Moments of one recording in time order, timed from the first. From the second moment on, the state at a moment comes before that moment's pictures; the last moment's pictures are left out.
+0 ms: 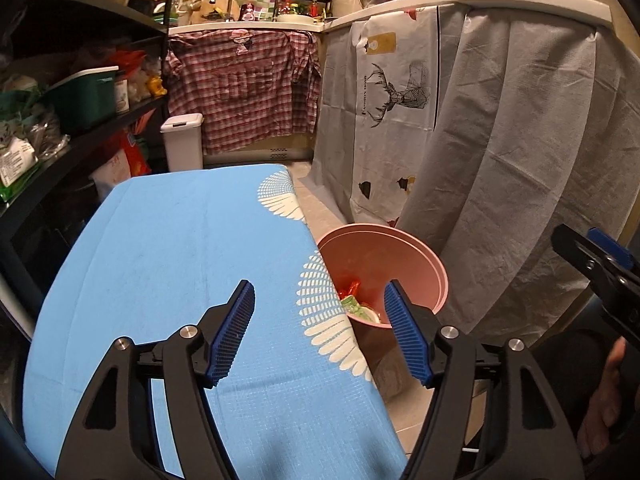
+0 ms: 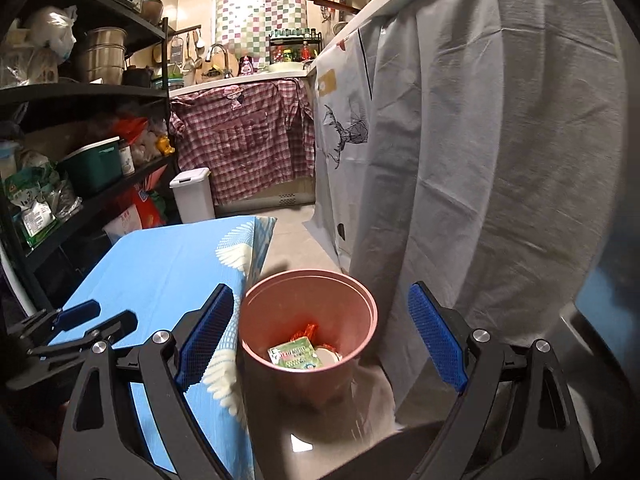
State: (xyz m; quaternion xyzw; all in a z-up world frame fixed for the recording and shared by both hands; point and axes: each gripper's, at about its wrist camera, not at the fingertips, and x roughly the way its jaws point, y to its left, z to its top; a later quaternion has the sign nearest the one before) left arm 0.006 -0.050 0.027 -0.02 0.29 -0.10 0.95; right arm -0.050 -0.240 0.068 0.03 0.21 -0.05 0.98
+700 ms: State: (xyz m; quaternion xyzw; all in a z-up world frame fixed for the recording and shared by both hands) left arm 0.008 -0.054 0.017 -0.02 0.31 -0.10 0.95; right arm -0.036 -0.231 0.057 0.01 0.23 -0.06 0.97
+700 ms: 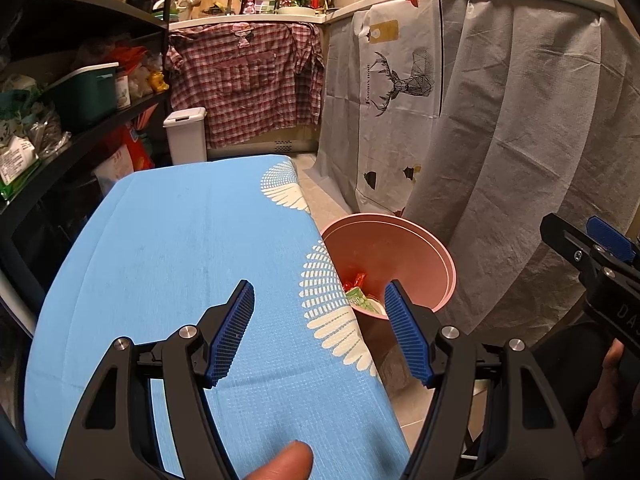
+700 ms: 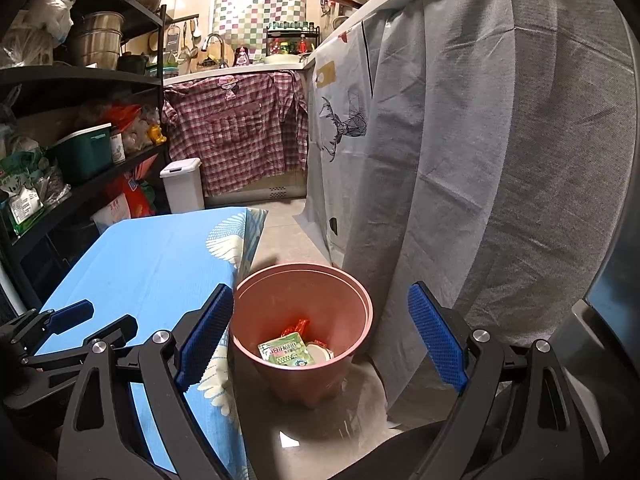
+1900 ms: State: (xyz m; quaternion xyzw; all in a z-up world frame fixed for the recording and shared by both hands) left arm 0.004 -0.051 0.025 -0.02 0.30 -0.09 0.95; right arm -0.031 -0.235 0.053 0.01 0.23 -0.06 0.97
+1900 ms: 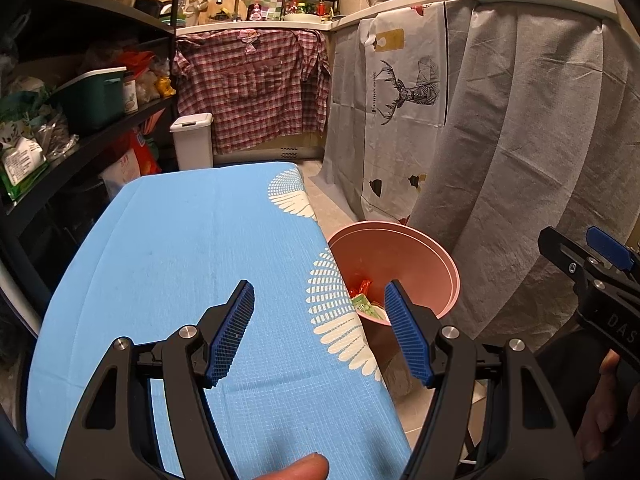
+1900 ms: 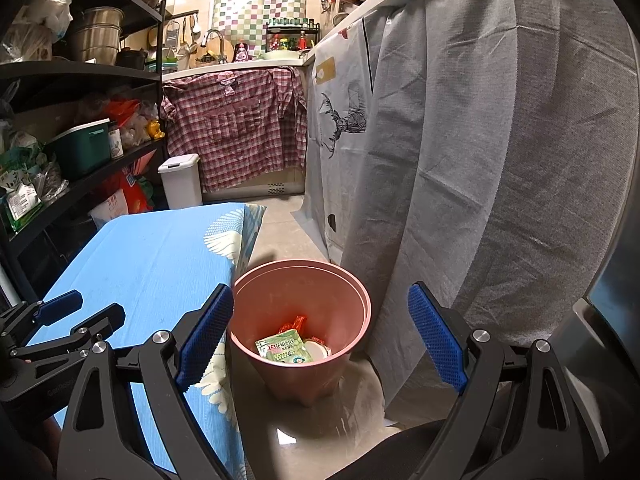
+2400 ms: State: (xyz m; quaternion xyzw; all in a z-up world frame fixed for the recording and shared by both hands) left arm 0.003 -0.056 0.027 -0.01 0.28 -0.09 0.95; right arm -0.031 -0.235 0.053 0.01 0.23 -0.06 0.97
